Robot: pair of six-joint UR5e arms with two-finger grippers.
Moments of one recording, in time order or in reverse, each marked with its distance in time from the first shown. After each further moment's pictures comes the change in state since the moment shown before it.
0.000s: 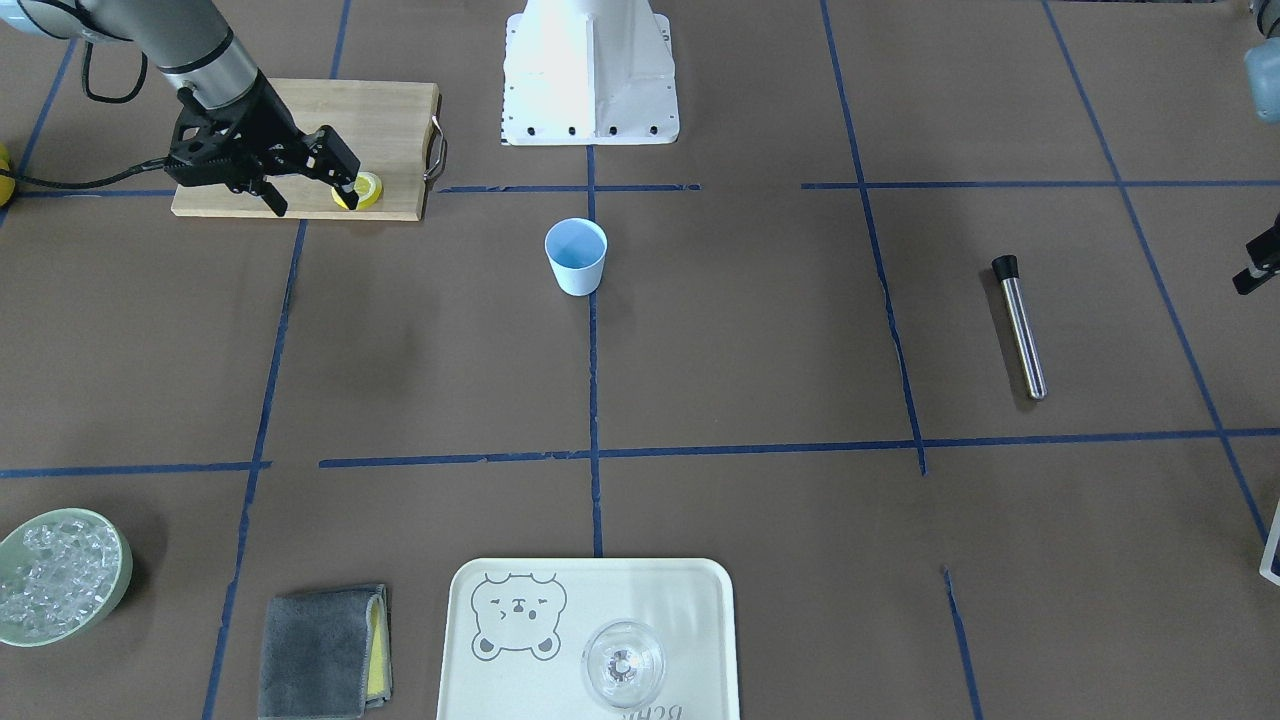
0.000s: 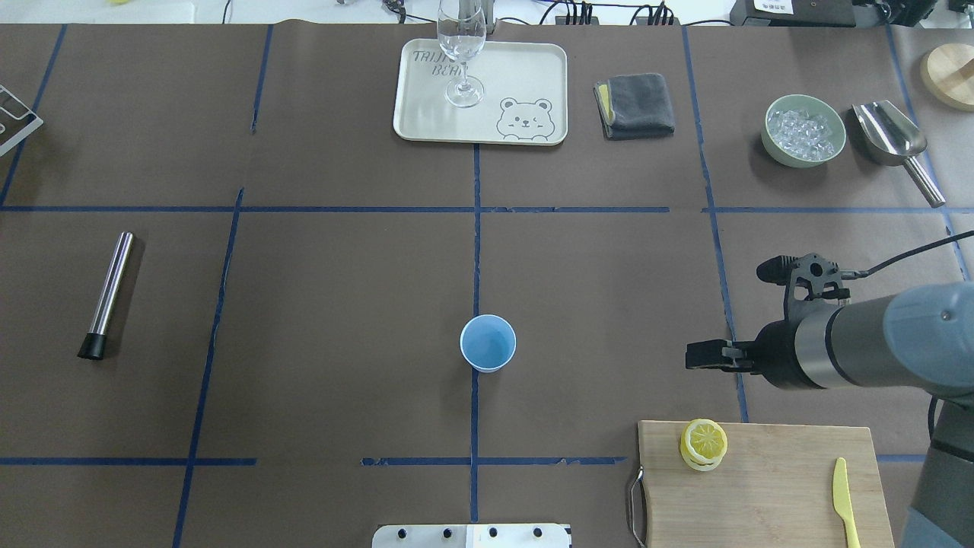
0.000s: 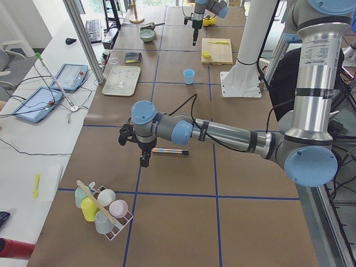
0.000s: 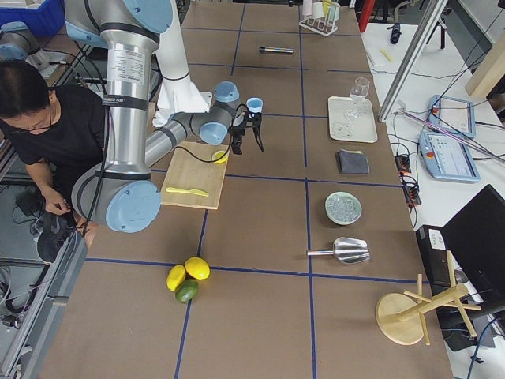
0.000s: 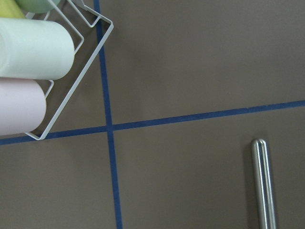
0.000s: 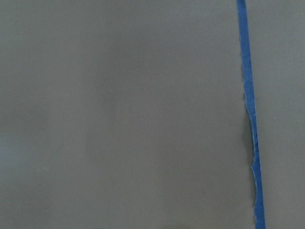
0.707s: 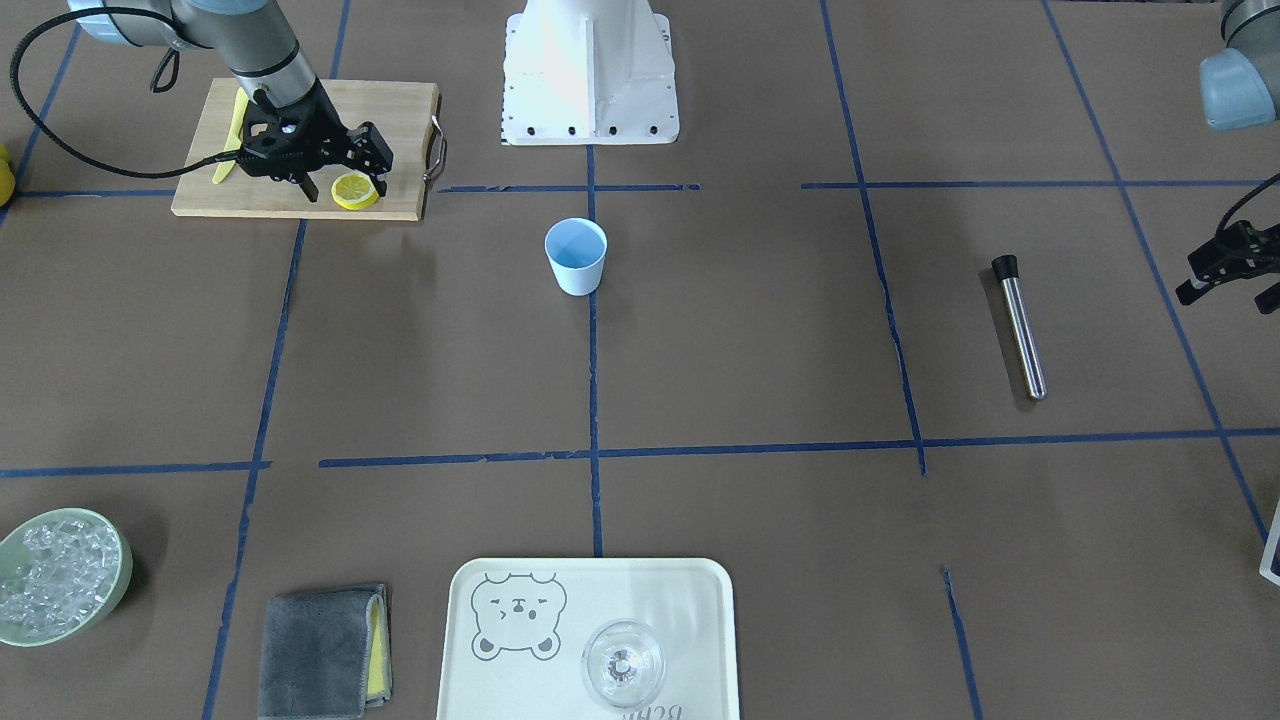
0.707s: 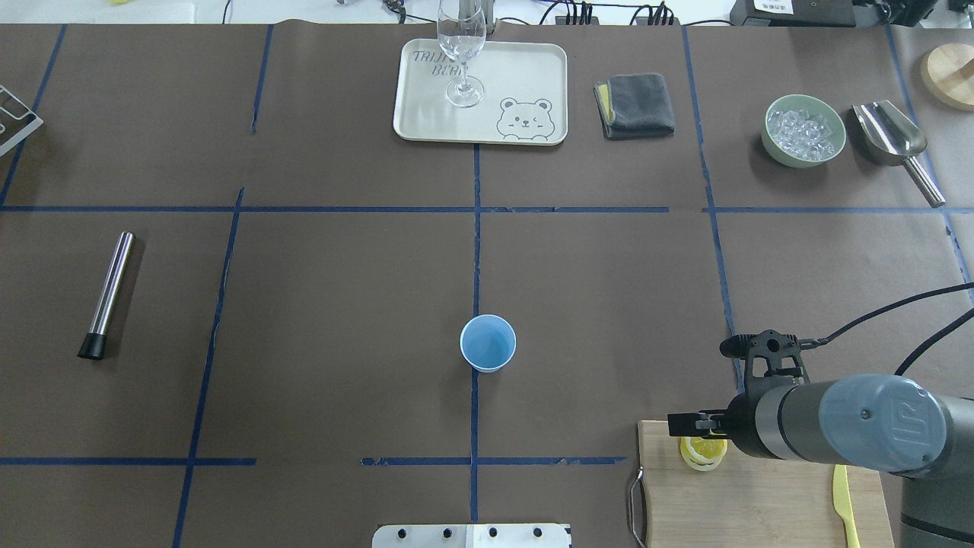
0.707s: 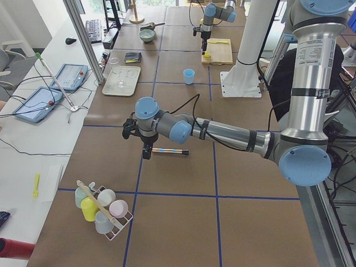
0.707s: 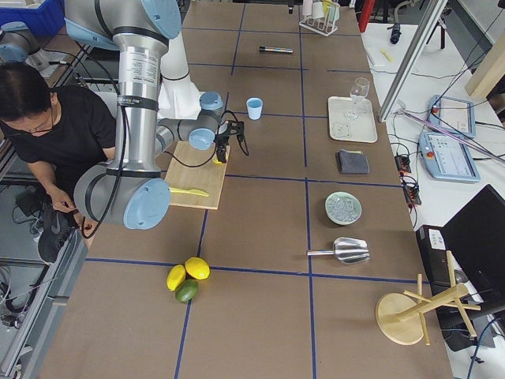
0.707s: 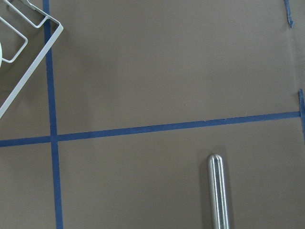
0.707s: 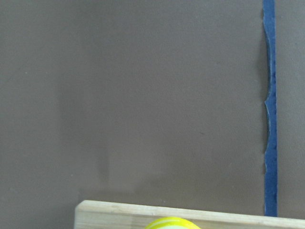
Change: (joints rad) left arm 0.050 0.001 -0.002 -0.075 -0.010 -0.086; right arm -0.171 -0.016 -0.042 -0.002 -0.115 0.030
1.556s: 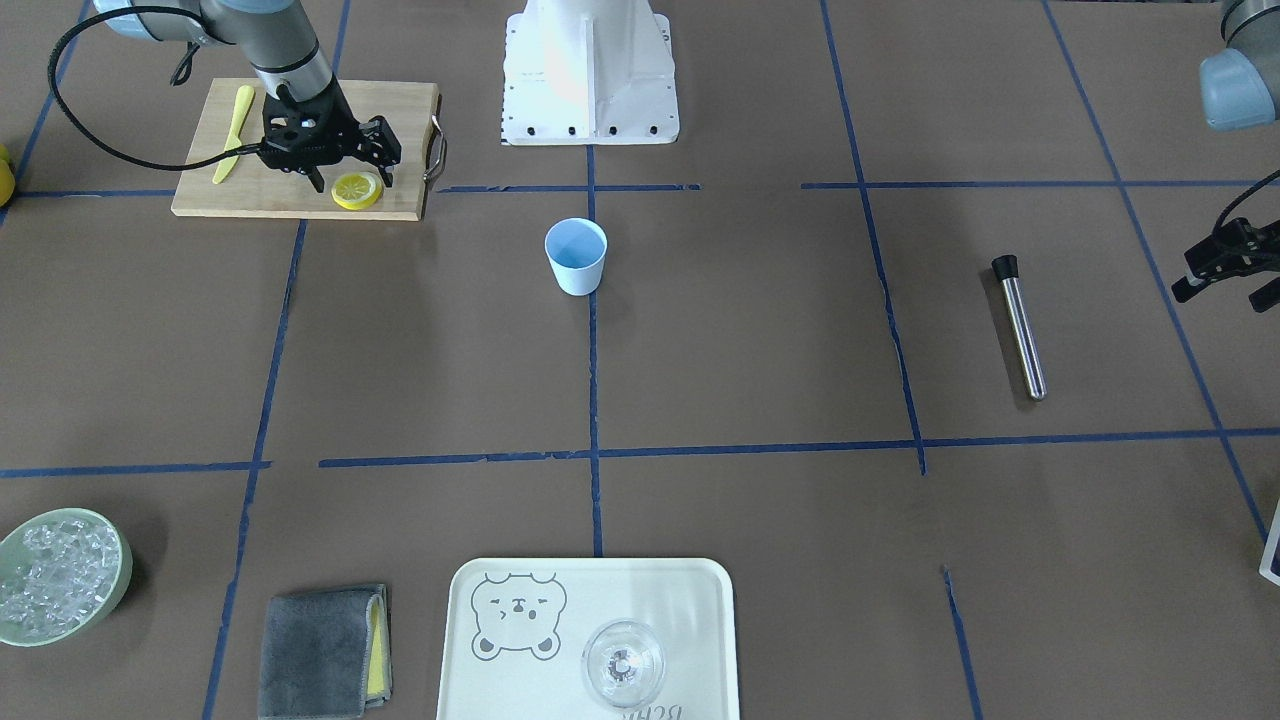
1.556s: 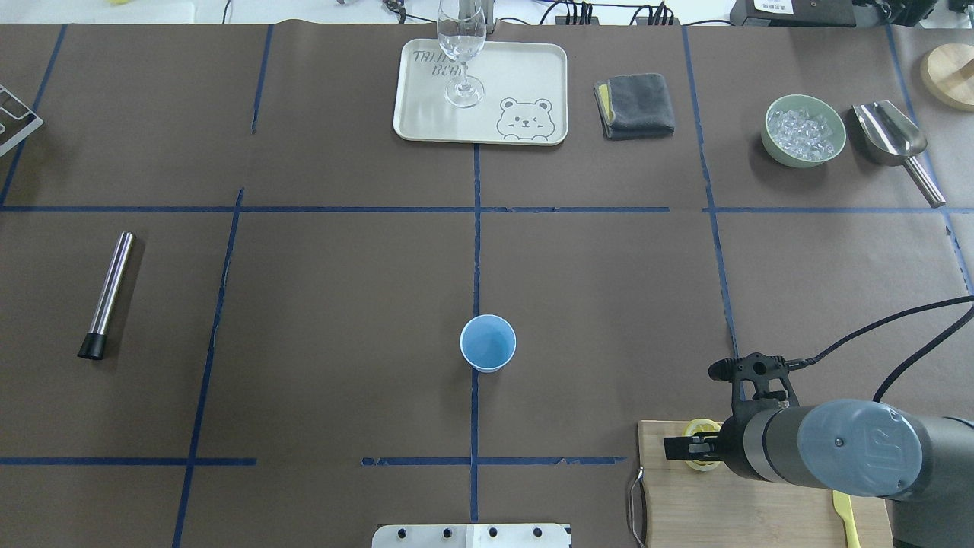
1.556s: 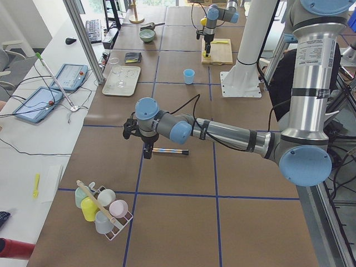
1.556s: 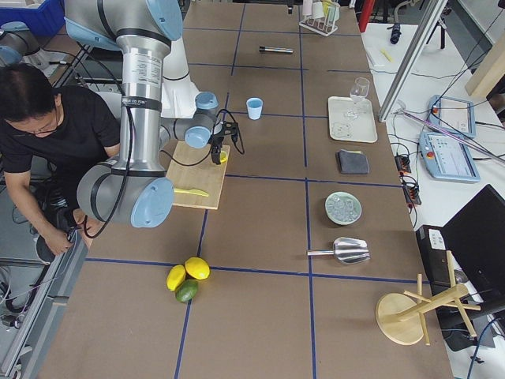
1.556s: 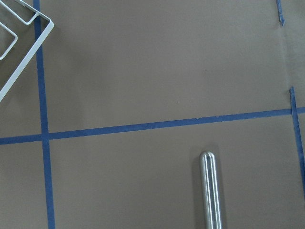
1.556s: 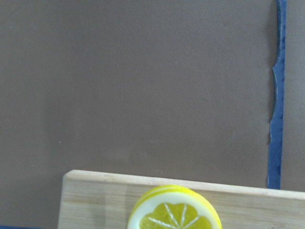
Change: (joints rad) left arm -0.001 0.003 0.001 -0.001 -0.017 0.001; right arm -0.061 0.008 0.005 -0.069 -0.034 0.000
